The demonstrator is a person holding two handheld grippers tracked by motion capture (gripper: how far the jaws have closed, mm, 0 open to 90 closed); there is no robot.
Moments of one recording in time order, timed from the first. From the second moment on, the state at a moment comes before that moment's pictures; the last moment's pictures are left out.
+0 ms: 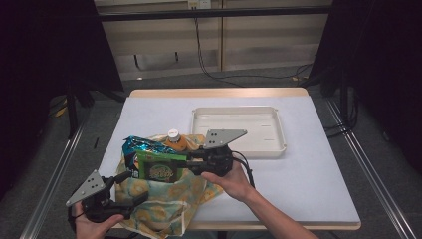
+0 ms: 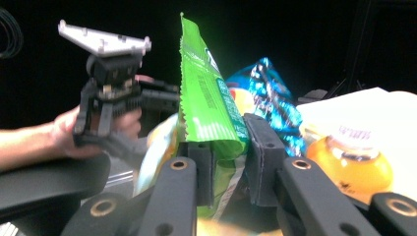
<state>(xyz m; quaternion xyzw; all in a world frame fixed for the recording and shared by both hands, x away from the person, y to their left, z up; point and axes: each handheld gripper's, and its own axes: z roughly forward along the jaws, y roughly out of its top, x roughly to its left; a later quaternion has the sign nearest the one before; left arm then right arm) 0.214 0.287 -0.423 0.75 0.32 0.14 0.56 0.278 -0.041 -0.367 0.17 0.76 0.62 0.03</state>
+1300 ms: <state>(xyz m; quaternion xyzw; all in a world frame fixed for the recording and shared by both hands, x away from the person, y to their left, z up) 0.209 0.293 -0.433 0.77 0.30 0.13 0.55 0.325 -0.125 -0.313 0.23 0.73 0.63 0.11</state>
